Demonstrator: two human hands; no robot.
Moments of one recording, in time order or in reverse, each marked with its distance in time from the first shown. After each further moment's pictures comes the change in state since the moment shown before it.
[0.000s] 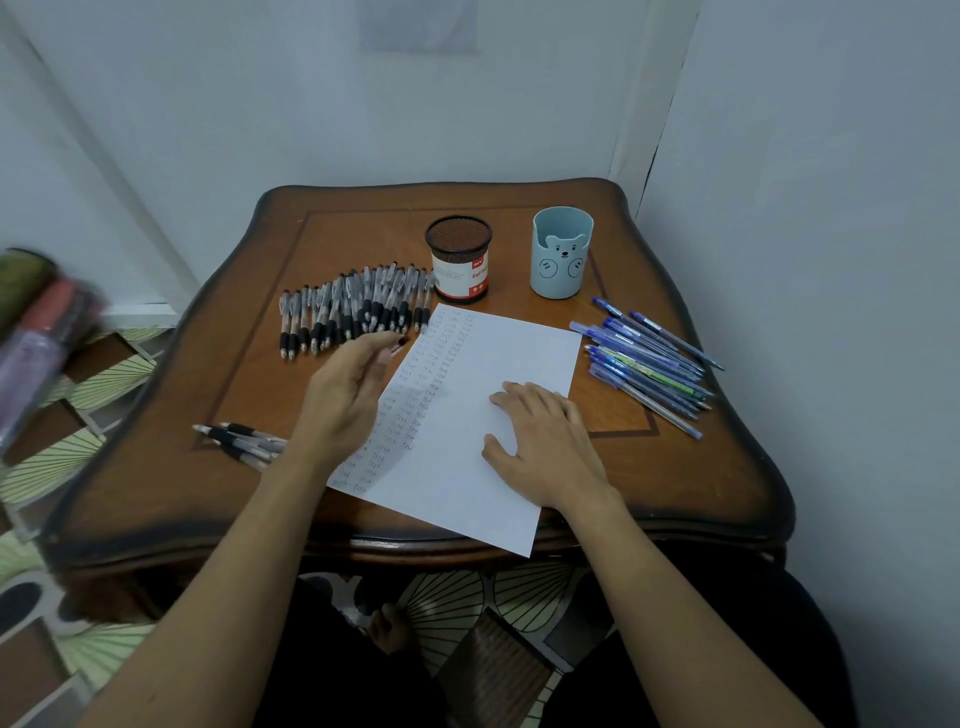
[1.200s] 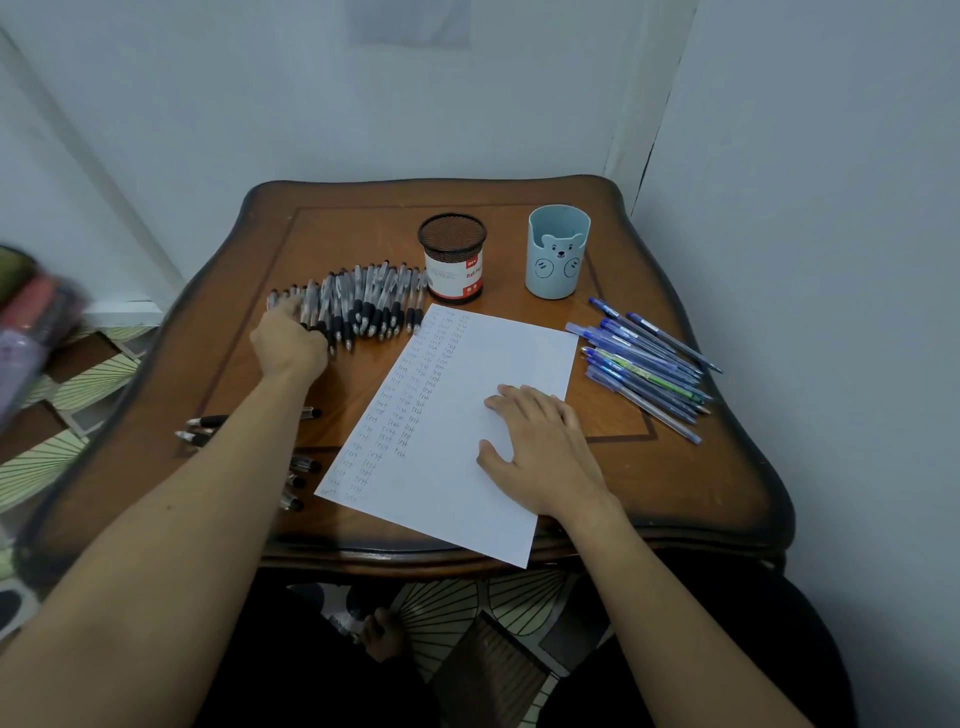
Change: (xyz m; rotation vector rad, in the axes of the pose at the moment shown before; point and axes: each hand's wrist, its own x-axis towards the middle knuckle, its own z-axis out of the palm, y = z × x) left_hand 0.087 -0.046 -0.010 0.102 0.288 -0.606; right_hand 0.001 0.002 0.001 0.011 -0.009 -0.002
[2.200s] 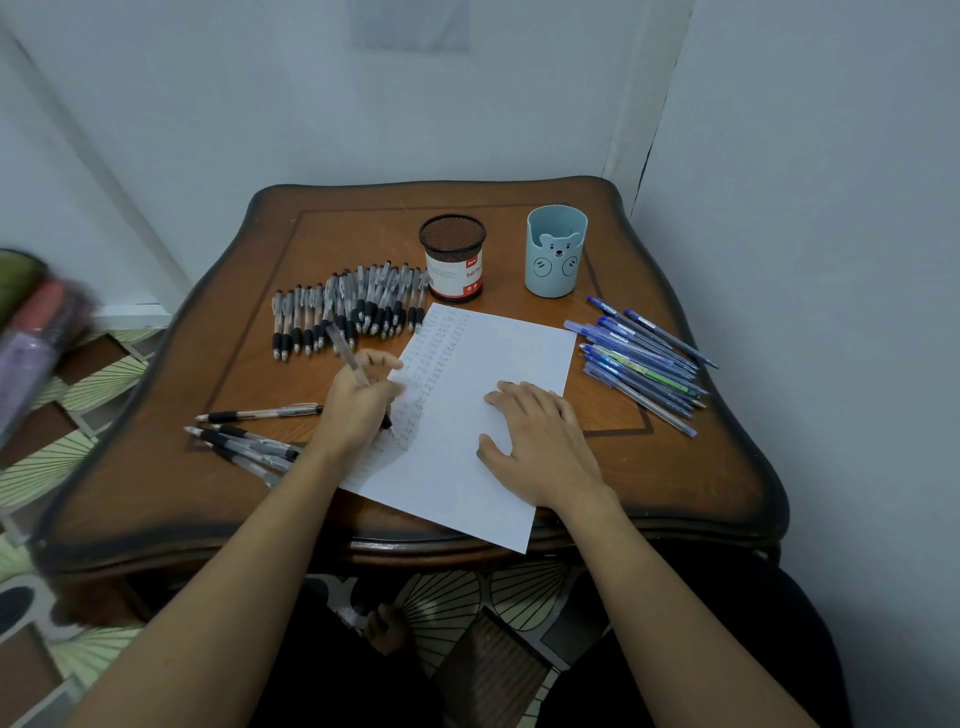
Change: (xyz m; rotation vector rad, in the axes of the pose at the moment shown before) left_hand -0.084 -0.025 0.015 -0.455 -0.496 0.109; right_hand -0.001 -0.001 0.001 -0.015 0.013 -0.001
